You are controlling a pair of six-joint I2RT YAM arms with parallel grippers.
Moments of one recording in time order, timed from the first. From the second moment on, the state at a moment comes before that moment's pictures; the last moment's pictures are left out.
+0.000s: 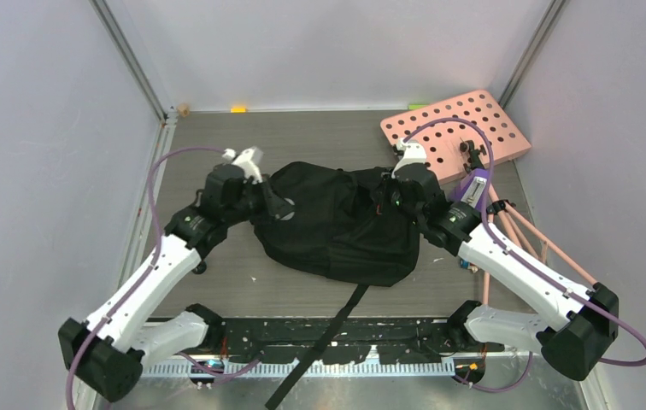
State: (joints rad) left arm -0.44 0.99 0.92 -0.49 0.19 -0.63; right arm 0.69 1.11 0.98 -0.38 0.25 0.50
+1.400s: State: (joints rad) left arm -0.86 1.69 1.16 0.04 0.21 -0.75; right arm 0.69 1.11 1.05 -0.48 0.30 0.49
